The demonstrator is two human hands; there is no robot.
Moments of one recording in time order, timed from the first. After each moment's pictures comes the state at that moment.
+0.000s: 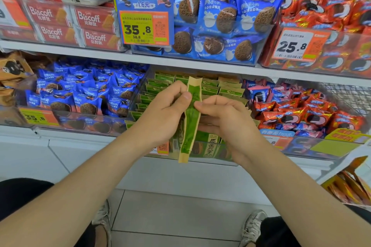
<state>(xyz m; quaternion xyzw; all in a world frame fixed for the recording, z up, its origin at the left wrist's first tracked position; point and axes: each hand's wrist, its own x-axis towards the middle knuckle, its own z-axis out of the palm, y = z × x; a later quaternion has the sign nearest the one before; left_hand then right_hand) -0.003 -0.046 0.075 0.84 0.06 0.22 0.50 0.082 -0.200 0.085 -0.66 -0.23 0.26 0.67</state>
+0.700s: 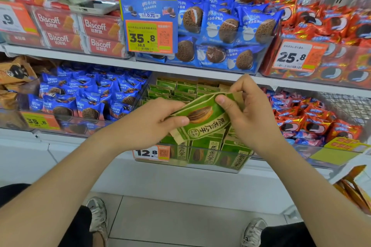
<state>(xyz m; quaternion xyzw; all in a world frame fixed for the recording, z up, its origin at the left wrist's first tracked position) -0.017 -0.004 0.086 0.92 -0.06 0.09 0.37 0.128 -0.218 0.088 -0.73 -0.44 -0.07 0.51</state>
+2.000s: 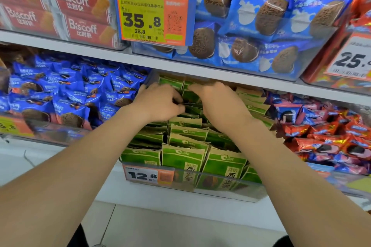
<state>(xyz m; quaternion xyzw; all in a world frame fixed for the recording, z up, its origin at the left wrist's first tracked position) 0.112 0.079 0.044 0.97 0.19 0.05 0.15 0.204 -0.084 0.062 -0.84 -0.51 -0.17 0.03</state>
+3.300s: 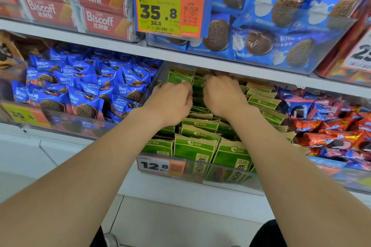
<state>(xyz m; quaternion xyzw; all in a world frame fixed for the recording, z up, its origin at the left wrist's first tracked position) 0.092 0.064 0.029 0.97 0.13 0.16 0.14 0.209 -0.058 0.050 -0.89 -0.44 -0.13 0.04</state>
